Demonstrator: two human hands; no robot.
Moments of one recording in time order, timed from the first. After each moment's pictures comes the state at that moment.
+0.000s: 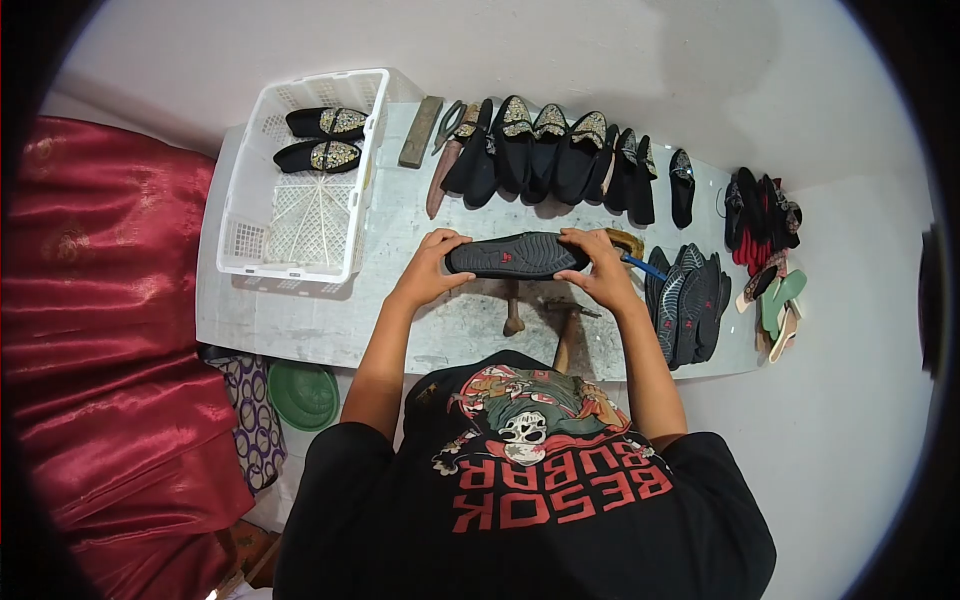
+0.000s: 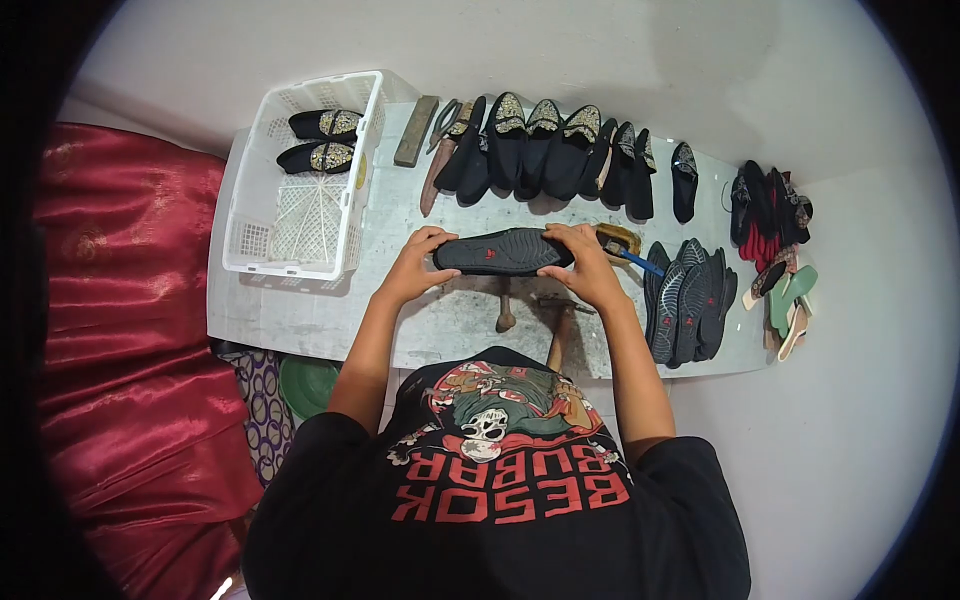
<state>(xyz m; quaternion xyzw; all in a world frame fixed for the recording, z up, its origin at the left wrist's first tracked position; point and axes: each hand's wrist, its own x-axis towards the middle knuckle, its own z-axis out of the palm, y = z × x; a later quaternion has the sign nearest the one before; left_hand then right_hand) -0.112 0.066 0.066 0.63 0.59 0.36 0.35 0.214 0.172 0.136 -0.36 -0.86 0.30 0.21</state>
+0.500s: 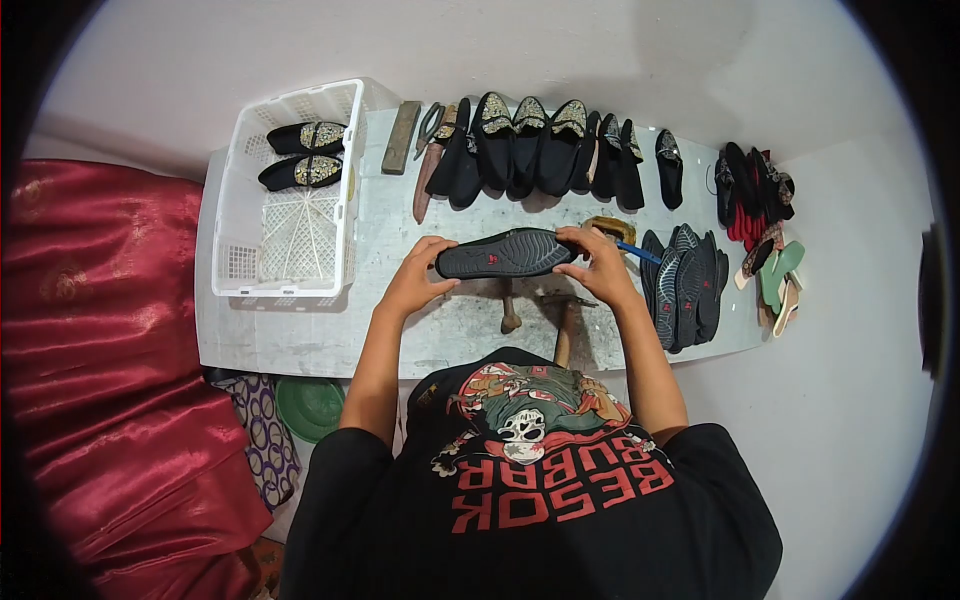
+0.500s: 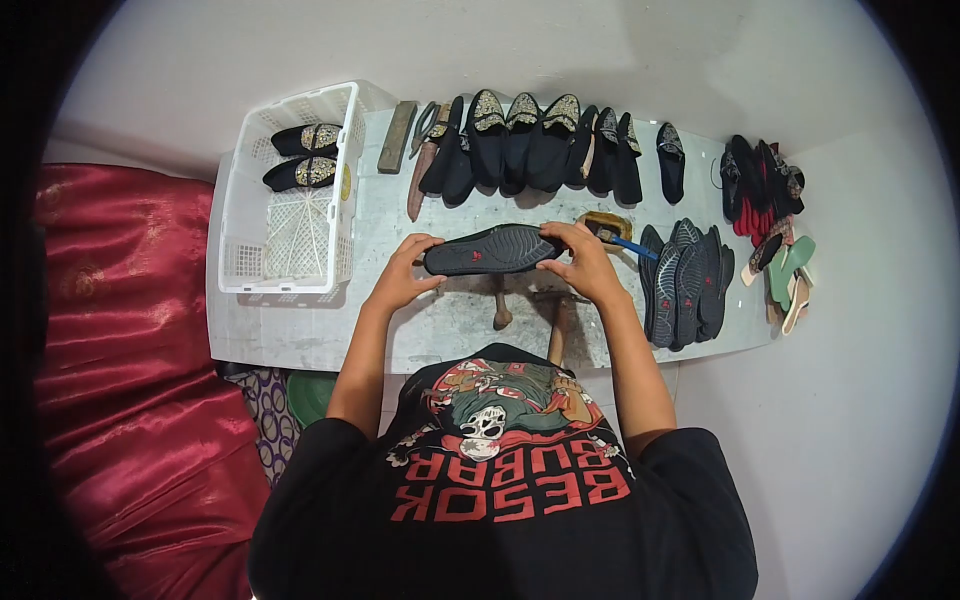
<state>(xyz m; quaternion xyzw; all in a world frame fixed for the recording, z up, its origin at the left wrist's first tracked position) -0.114 0.062 0.072 0.61 0.58 0.37 0.40 0.227 0.166 0.130 -0.40 -0.83 0.32 0.24</state>
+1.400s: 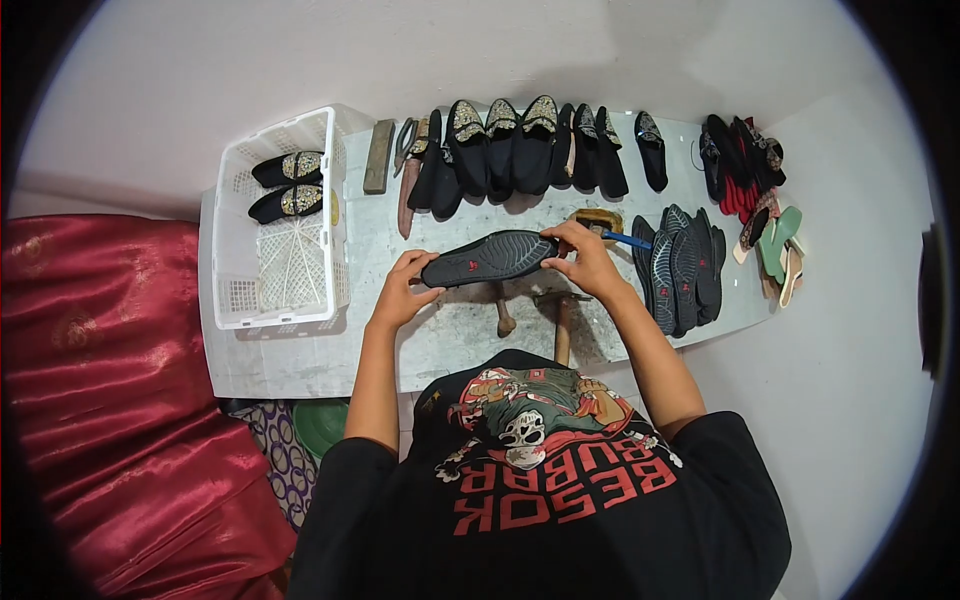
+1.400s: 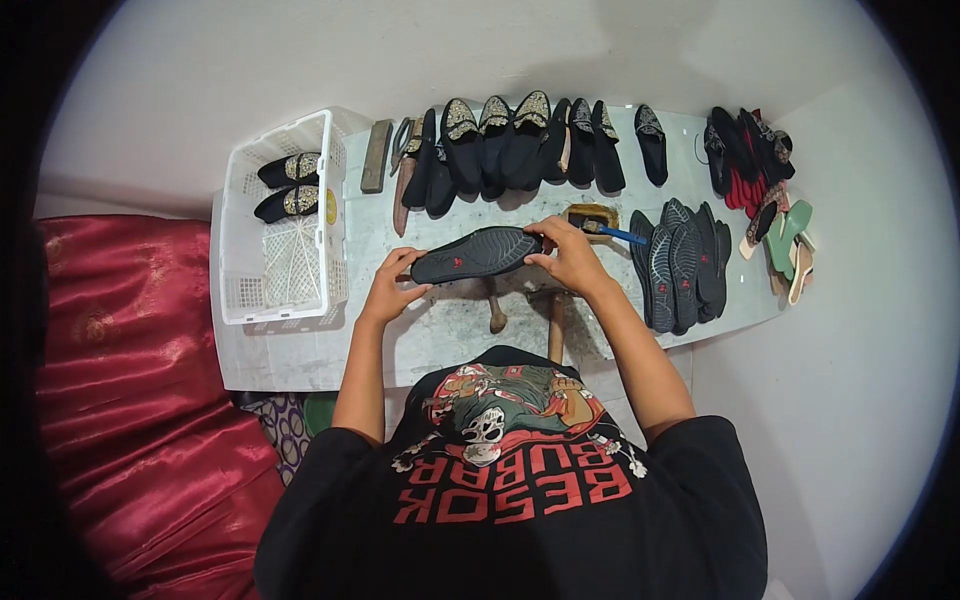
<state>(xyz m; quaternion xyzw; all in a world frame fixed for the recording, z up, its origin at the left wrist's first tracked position) -0.117 0.066 0.063 0.60 0.57 0.36 0.42 0.236 0.165 0.124 -0.43 -0.78 0.37 0.25</state>
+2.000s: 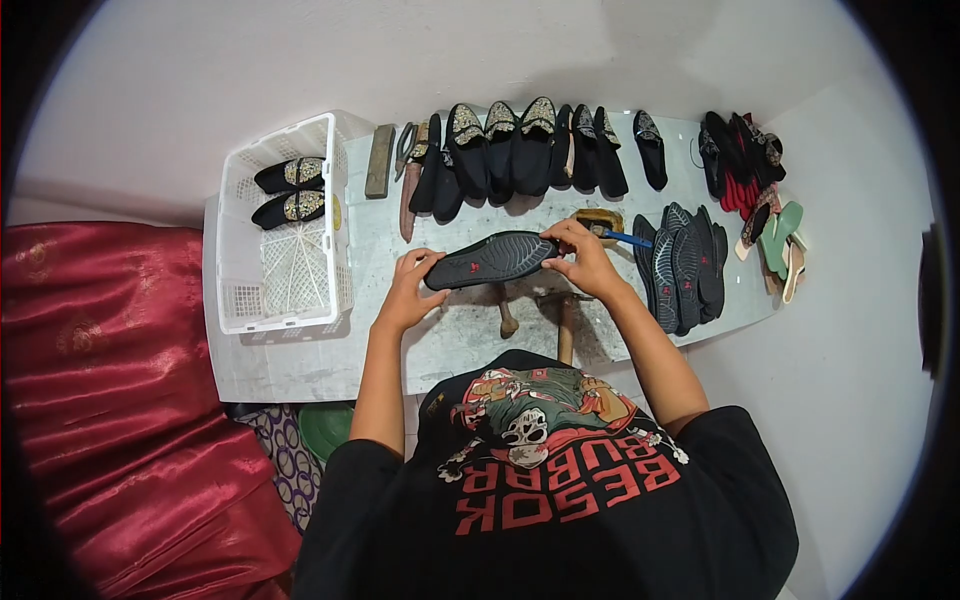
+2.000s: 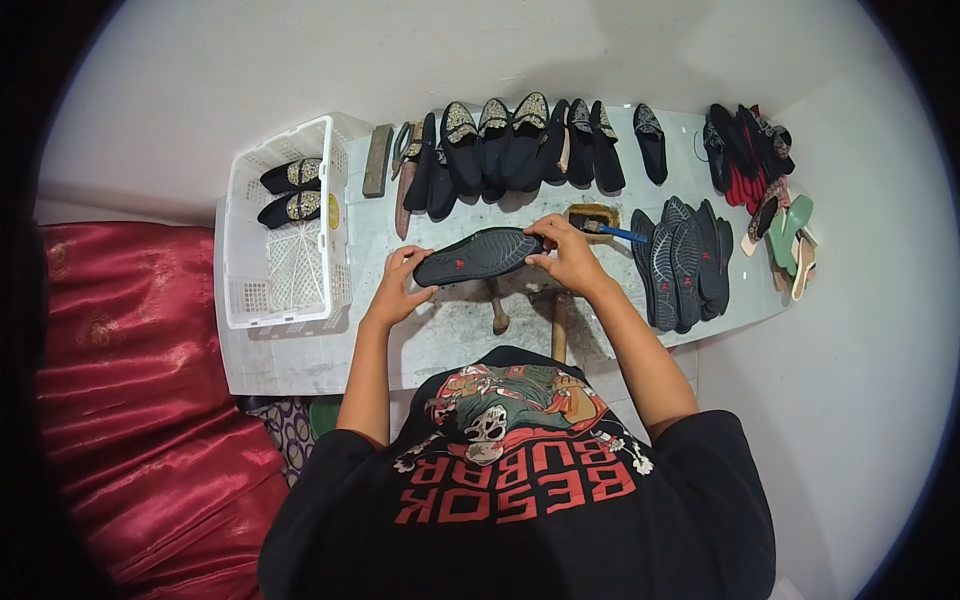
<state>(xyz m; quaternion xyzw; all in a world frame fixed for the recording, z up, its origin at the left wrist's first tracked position) -0.108 0.068 0.076 0.65 0.59 0.31 0.36 0.235 0.163 0.119 -0.43 -0.76 0.40 0.26</state>
